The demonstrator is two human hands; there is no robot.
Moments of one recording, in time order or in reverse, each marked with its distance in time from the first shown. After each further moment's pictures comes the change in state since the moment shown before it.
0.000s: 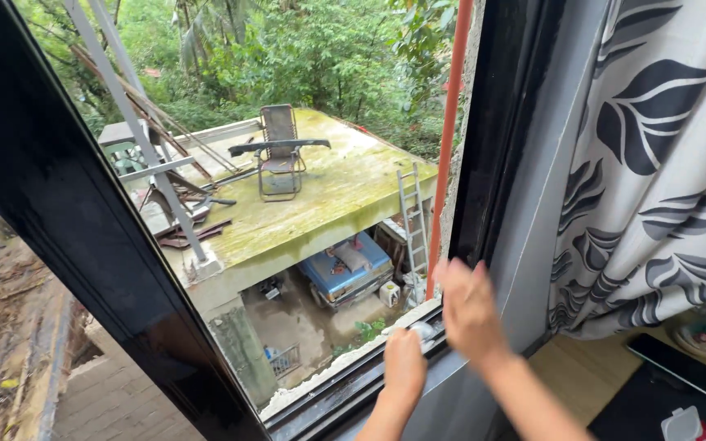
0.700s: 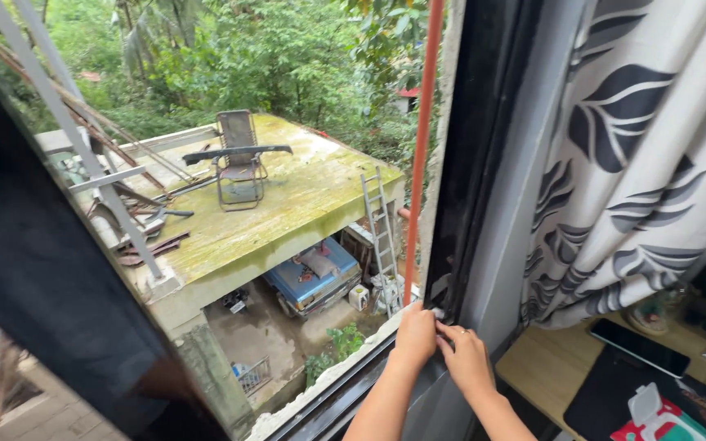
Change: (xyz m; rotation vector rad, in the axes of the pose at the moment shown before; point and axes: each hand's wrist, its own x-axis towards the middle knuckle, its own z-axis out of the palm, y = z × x) left_hand 0.073 0.018 0.039 0.002 -0.304 0.254; right_hand -0.098 0.006 0.033 -0.022 -0.458 0.800
